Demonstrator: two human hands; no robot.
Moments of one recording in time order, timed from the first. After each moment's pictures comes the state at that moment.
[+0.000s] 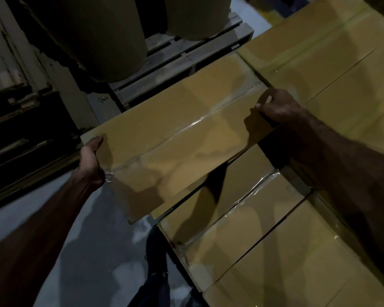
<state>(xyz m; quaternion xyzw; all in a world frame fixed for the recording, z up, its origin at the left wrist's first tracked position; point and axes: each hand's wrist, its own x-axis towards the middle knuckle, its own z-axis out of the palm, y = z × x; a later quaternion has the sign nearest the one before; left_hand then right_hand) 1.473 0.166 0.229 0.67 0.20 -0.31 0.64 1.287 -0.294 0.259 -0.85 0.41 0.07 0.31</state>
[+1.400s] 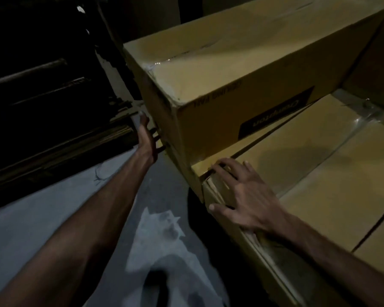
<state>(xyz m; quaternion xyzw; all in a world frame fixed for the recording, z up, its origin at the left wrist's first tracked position) 1.431 0.238 -0.004 0.64 0.07 -0.24 0.72 1.145 0.113 -0.009 -0.99 0.06 -0.01 0.14</state>
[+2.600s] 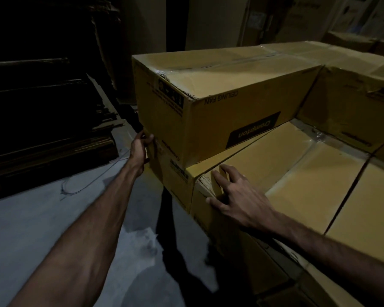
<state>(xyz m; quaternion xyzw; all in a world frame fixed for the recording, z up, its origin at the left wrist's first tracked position) 1.436 0.264 -0.044 0.64 -0.09 -0.24 0.72 1.130 0.140 -0.006 -0.98 0.18 0.02 0.09</state>
